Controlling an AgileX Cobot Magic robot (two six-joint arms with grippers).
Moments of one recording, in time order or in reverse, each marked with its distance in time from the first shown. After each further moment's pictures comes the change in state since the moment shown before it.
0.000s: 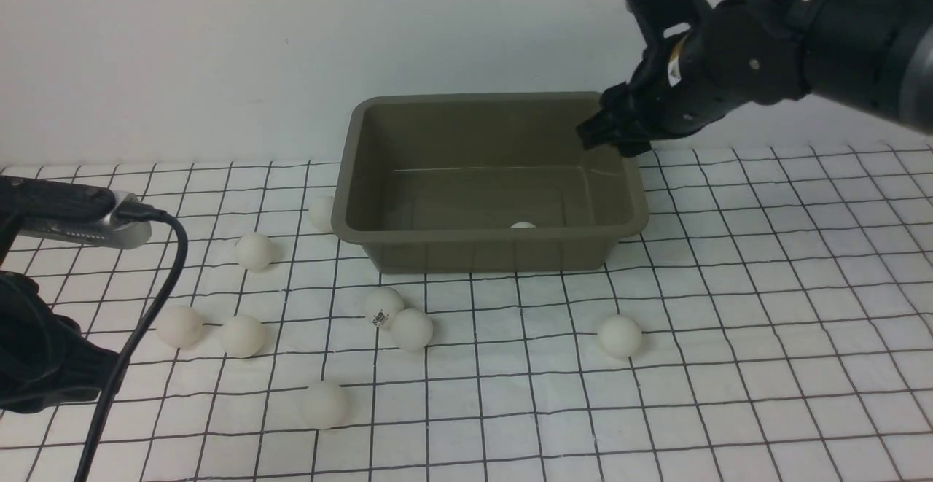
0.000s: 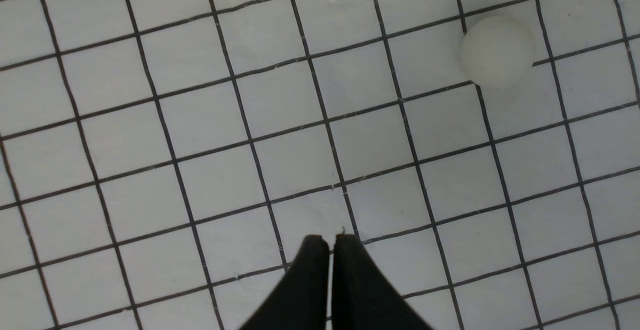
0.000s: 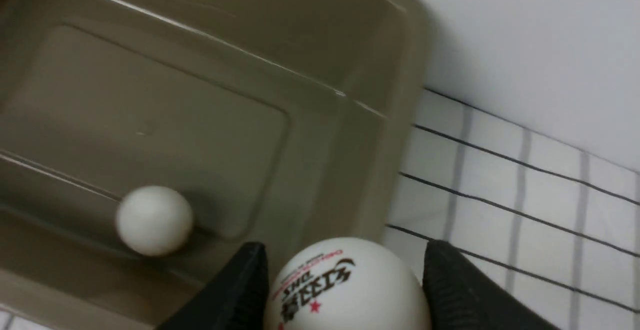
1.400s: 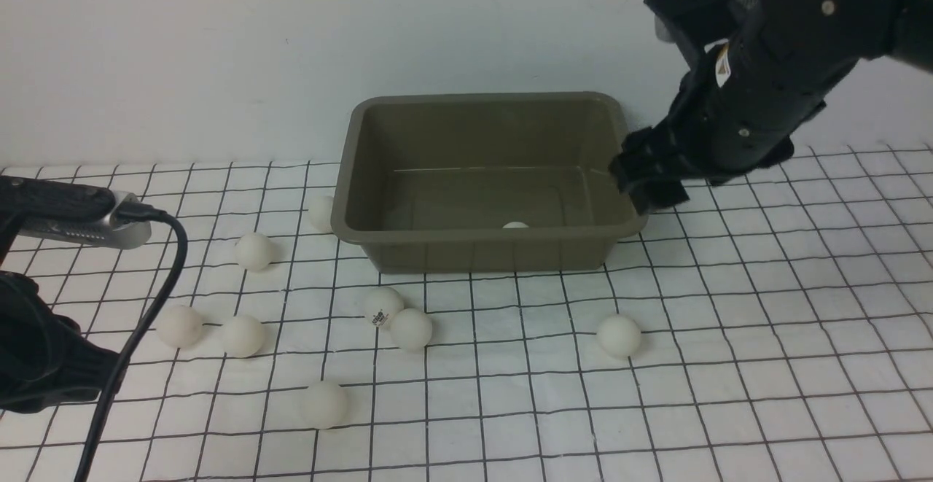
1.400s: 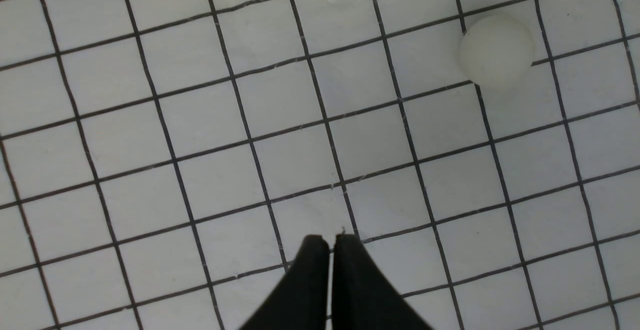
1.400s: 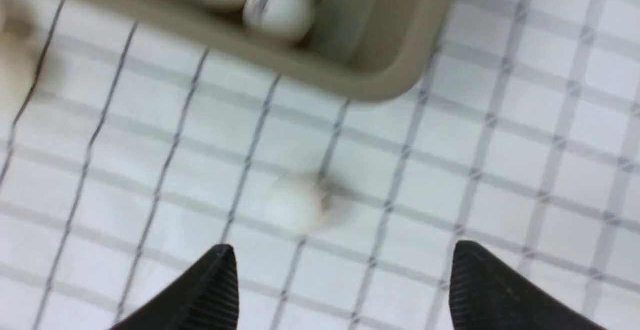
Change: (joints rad) right arm 0.035 -0.140 0.042 0.240 0.392 -0.115; left arm 0.000 0.000 0.000 0.001 0.000 0.000
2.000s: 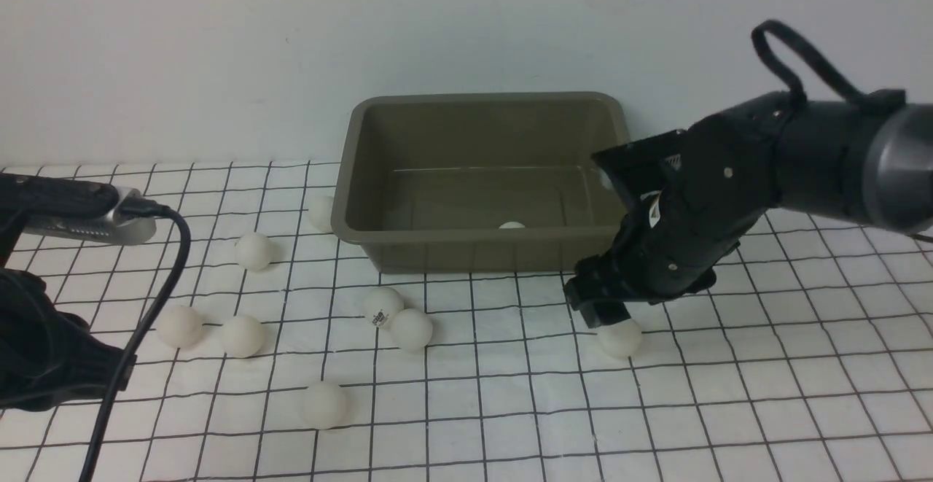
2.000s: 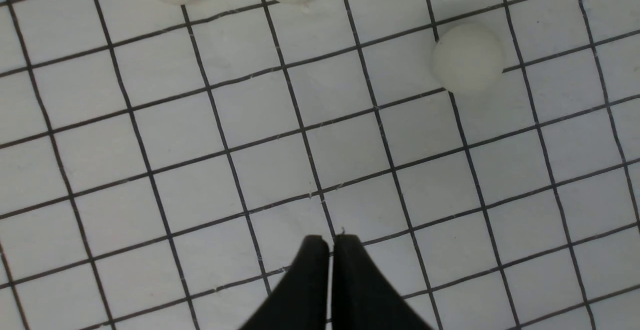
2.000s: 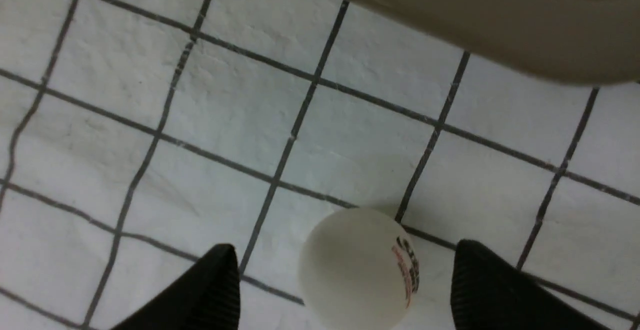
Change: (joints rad) right arm 0.000 0.186 0.229 0.100 -0.364 -0.054; left arm 0.000 0.000 0.000 -0.048 0.000 0.033
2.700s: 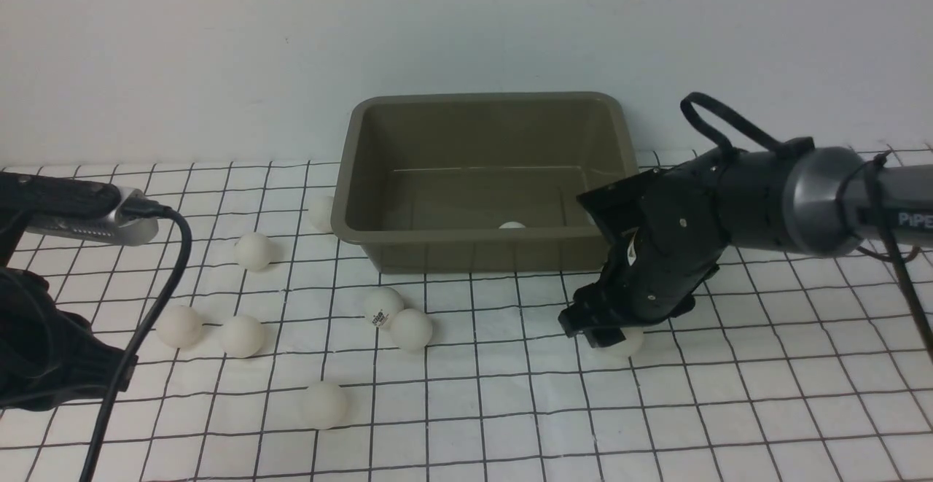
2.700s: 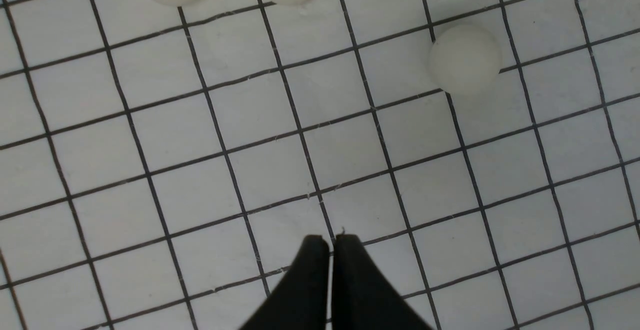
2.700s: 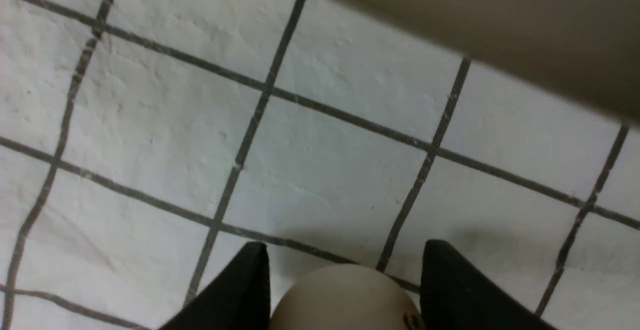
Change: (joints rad) right arm 0.000 0.113 0.000 -0.073 -0.079 0.047; left arm 0.000 0.000 0.000 -0.003 0.000 0.003
